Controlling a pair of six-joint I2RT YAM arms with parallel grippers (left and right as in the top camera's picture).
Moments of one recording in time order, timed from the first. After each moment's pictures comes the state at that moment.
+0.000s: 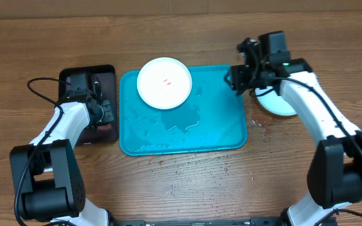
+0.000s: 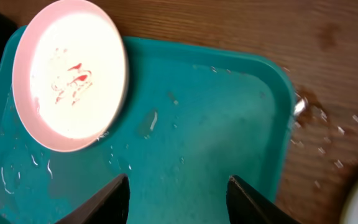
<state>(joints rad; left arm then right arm) 0.12 1.76 1.01 -0.53 -0.04 -0.15 0.20 1.82 1.38 -0.60 -0.36 0.04</state>
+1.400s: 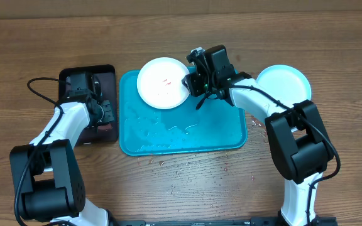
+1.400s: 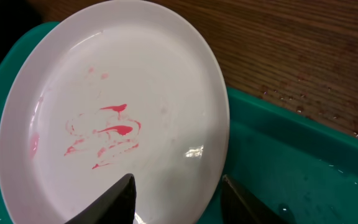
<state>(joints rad) 0.12 1.76 1.01 -0.53 -0.04 -0.15 0.43 2.09 1.38 -0.15 -0.29 0.07</state>
